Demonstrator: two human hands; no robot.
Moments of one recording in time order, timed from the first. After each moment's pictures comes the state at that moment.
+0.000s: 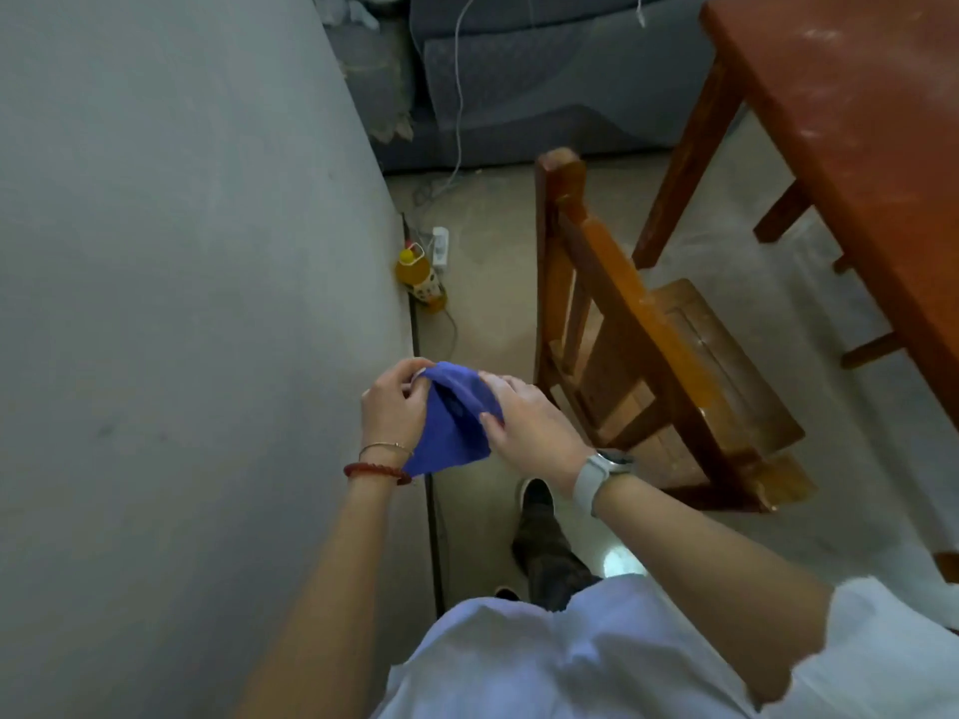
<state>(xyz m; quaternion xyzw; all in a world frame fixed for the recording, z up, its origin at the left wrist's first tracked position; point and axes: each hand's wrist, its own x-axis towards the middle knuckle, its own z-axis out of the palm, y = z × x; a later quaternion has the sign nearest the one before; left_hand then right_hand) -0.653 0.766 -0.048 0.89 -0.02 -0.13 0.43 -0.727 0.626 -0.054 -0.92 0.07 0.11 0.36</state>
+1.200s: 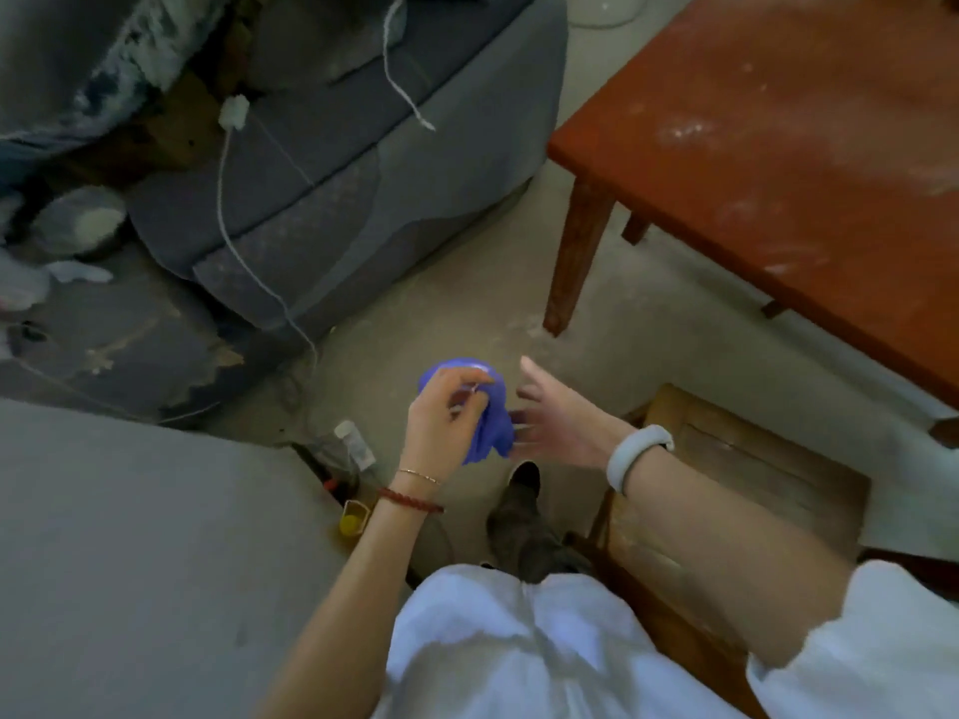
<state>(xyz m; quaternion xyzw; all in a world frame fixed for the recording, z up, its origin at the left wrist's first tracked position) -0.191 0.460 -0.060 0.73 -0.37 -0.33 0.47 -0.308 0.364 -0.076 -0.28 0.47 0.05 0.84</state>
